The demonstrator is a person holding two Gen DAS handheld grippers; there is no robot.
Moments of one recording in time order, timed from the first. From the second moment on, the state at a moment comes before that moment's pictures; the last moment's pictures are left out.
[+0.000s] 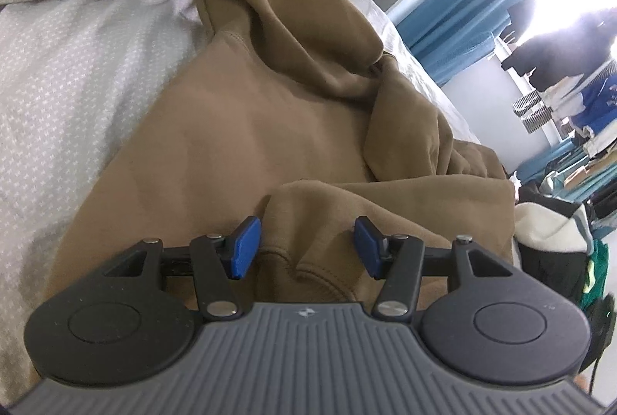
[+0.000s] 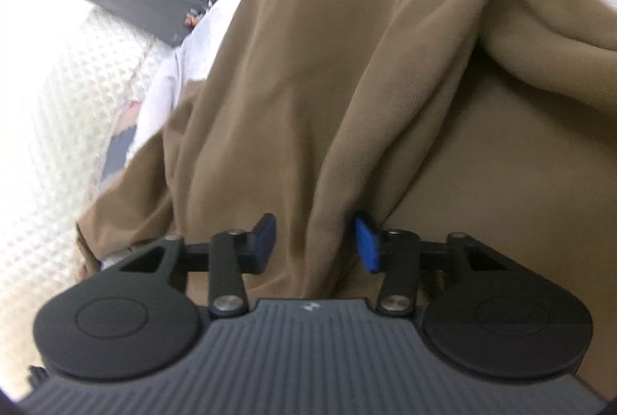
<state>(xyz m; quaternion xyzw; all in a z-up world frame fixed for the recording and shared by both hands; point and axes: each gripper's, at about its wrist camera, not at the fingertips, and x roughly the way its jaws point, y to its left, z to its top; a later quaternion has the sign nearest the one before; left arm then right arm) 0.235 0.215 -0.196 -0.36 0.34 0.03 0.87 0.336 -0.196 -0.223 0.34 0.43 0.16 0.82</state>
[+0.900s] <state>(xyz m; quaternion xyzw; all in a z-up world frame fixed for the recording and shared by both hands) 0.208 0.189 -0.187 -0.35 0.36 -0.05 0.86 0.268 -0.268 -0.182 0.27 0.43 0.03 0.86</state>
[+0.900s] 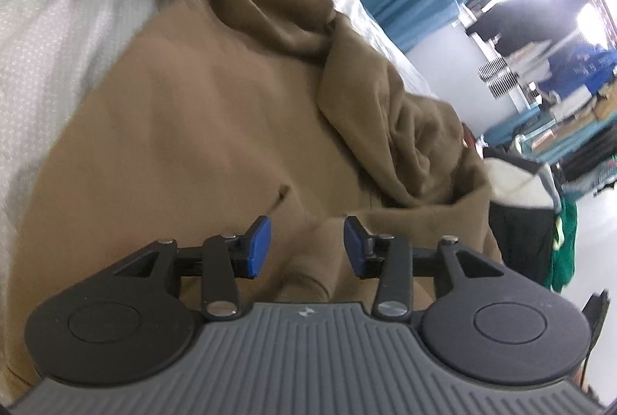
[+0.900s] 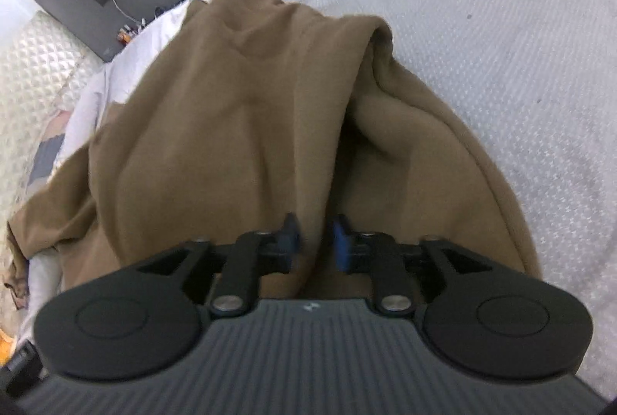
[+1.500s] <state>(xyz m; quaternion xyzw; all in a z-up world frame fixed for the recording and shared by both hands) 0.225 0.165 -0.194 -0.31 0.39 -0.07 0.87 0.254 -0.203 -0.146 0.14 0.35 0.17 0.91</state>
